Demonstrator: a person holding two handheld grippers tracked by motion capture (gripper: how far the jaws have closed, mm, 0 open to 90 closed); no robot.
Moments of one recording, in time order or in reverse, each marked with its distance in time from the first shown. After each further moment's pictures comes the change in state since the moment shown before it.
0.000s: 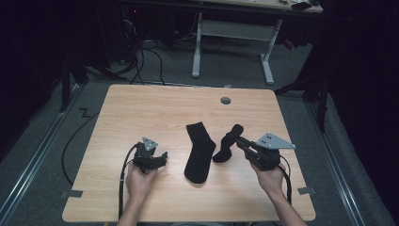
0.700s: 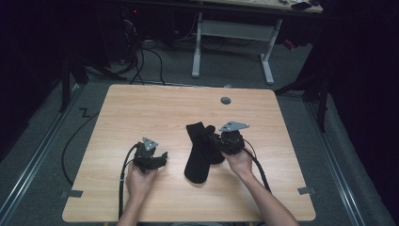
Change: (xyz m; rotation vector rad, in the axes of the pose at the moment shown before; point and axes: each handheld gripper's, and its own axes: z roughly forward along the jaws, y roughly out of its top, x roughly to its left) left arm 0.000 0.000 0.000 0.000 -0.002 0.002; right arm 0.012 0.002 0.118 0.222 0.087 0.018
